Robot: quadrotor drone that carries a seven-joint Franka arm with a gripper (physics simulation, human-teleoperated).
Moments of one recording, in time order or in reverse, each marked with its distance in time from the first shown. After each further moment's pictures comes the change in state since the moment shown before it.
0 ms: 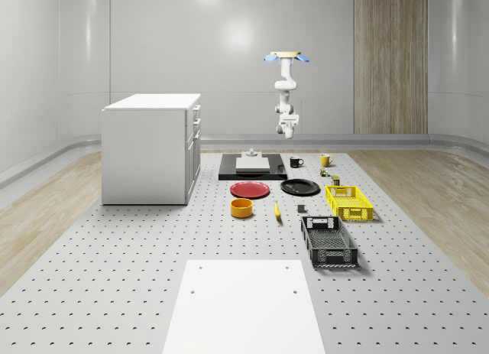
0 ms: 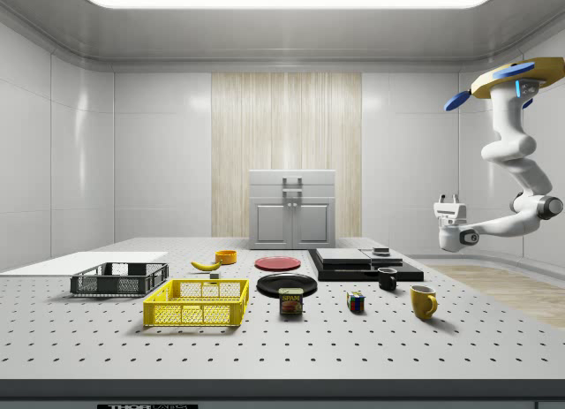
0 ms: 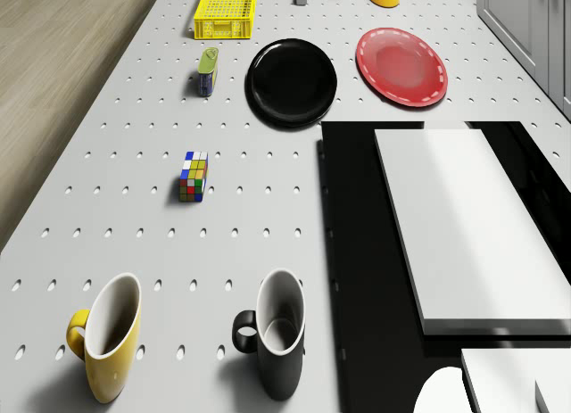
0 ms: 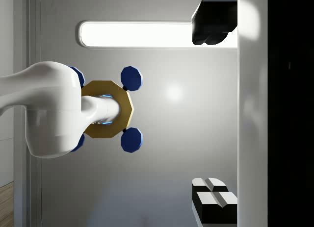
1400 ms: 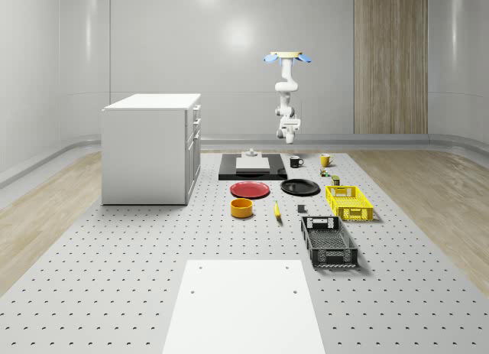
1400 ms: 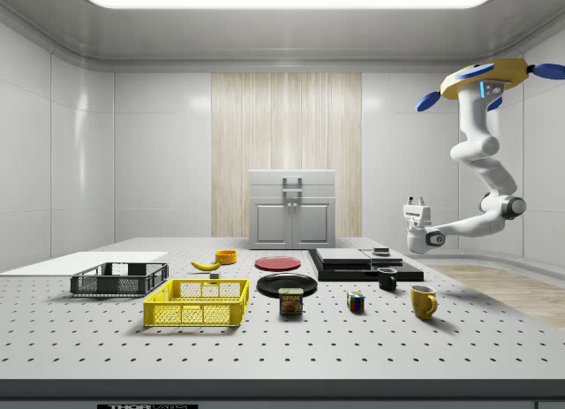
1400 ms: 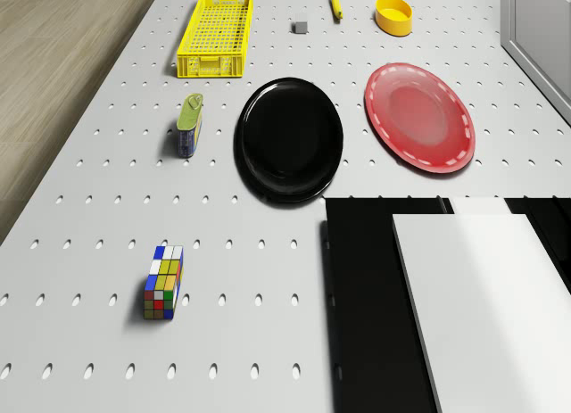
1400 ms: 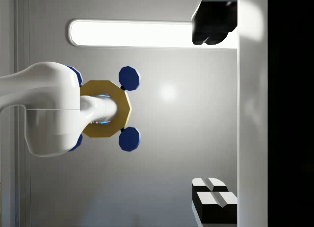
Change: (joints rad) arm -0.004 -0.002 0.005 0.016 -0.003 0.003 -0.001
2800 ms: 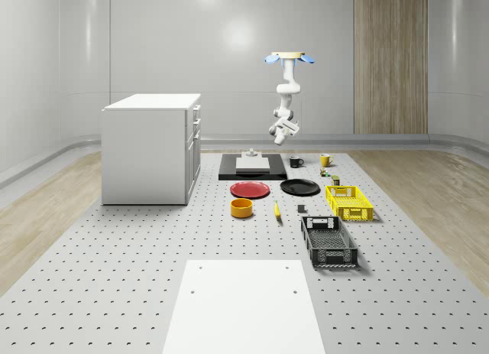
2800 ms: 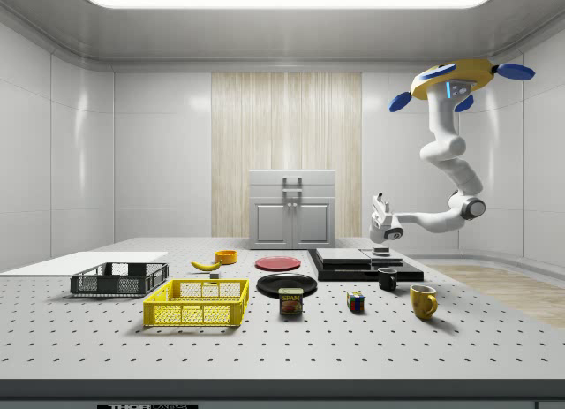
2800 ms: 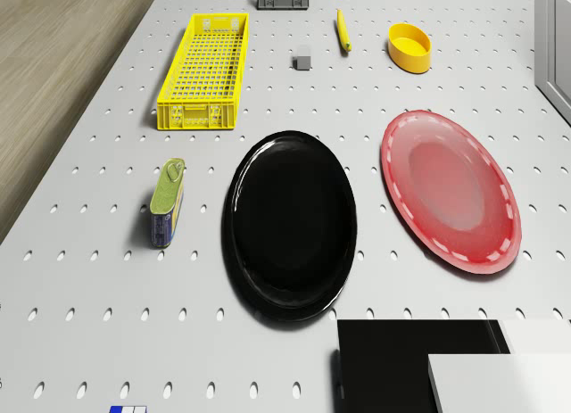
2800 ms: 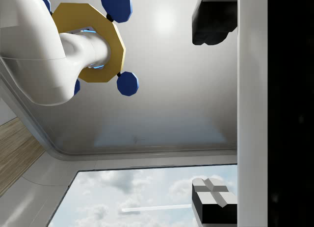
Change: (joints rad) arm -0.104 -0.033 0.326 -0.097 -0.465 0.033 0.067
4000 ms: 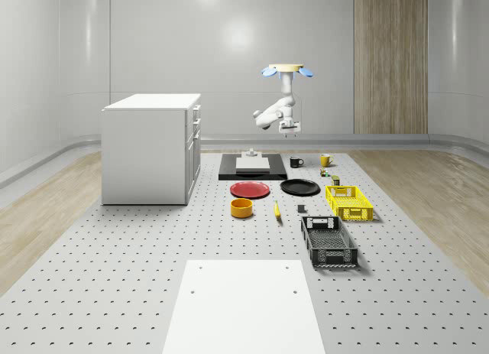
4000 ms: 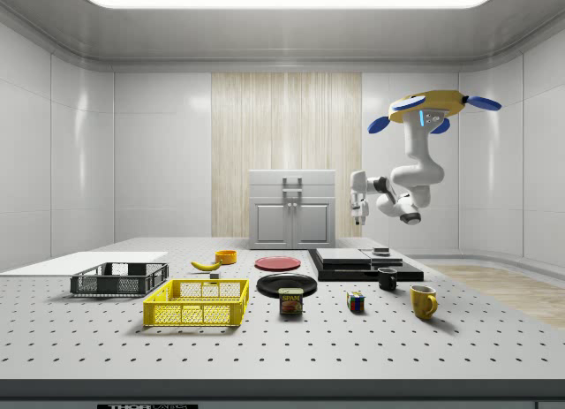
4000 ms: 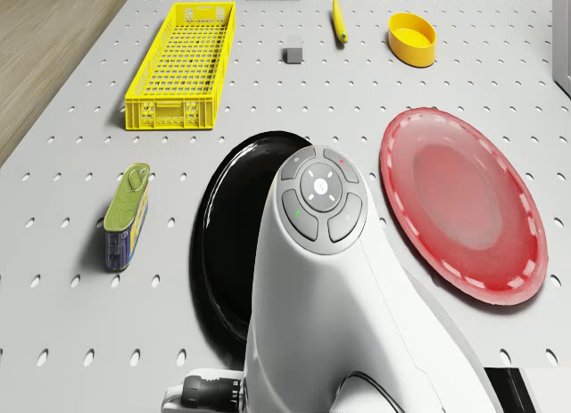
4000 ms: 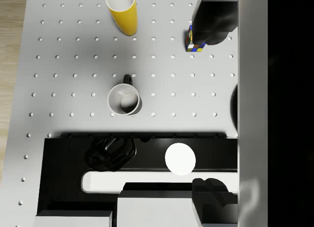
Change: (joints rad) arm -0.849 -0.275 0.887 -0.748 -1.511 -0.238 0.670
